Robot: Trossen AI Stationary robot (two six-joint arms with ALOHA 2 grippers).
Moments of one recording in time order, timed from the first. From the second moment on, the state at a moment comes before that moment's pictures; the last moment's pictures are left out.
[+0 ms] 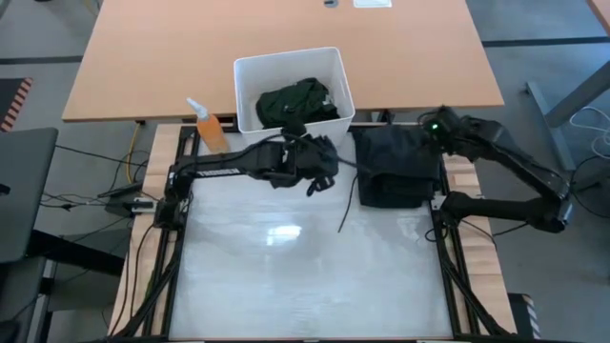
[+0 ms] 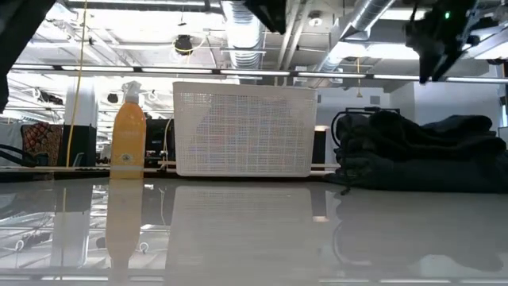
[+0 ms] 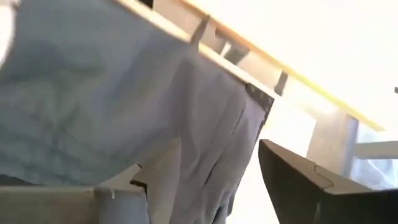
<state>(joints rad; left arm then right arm) 0.00 2.04 2.30 -1.11 -0.80 -0.08 -0.68 0.88 1.11 -1.26 0.50 0.22</state>
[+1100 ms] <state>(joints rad) -0.44 1.75 1.11 -0.16 -0.17 -0.15 -0.16 1.24 0.30 0.23 0.87 0.62</state>
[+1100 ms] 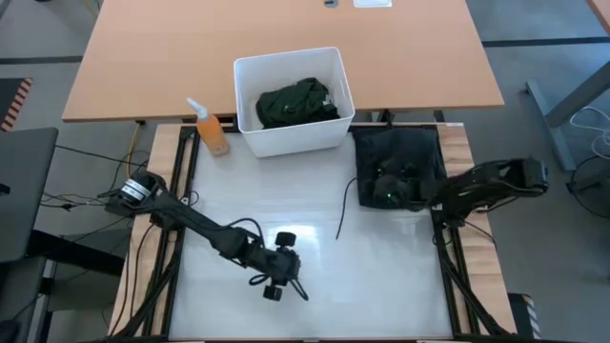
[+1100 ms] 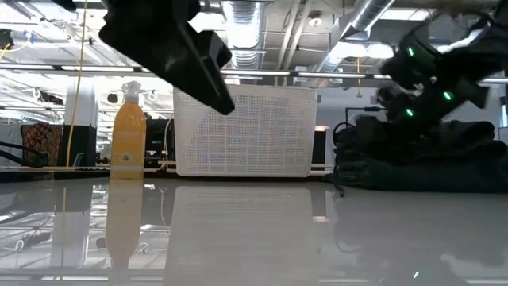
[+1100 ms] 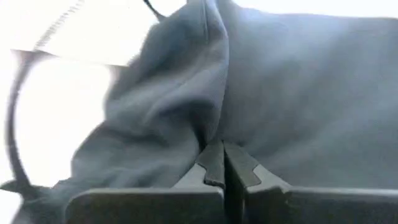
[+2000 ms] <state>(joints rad) -0.13 1.40 1.11 -0.25 -0.28 0.23 -0.07 1.06 0.66 -0.77 0.93 0.92</state>
